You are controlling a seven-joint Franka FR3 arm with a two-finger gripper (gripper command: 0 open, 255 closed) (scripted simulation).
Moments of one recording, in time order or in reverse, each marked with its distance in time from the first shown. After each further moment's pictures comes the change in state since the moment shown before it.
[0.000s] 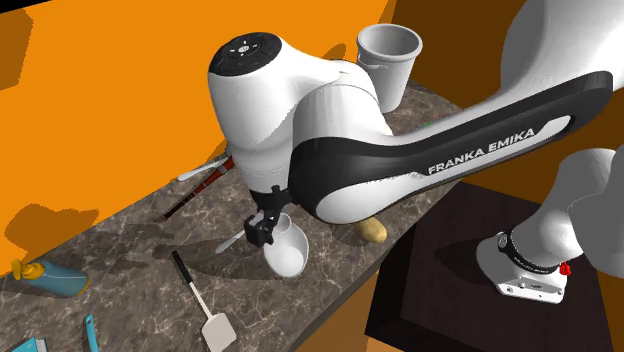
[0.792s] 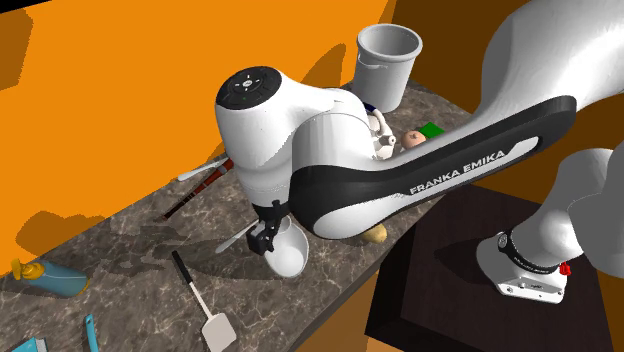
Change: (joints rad) arm 0.005 0.032 0.000 -0.047 -0.009 0.078 0.009
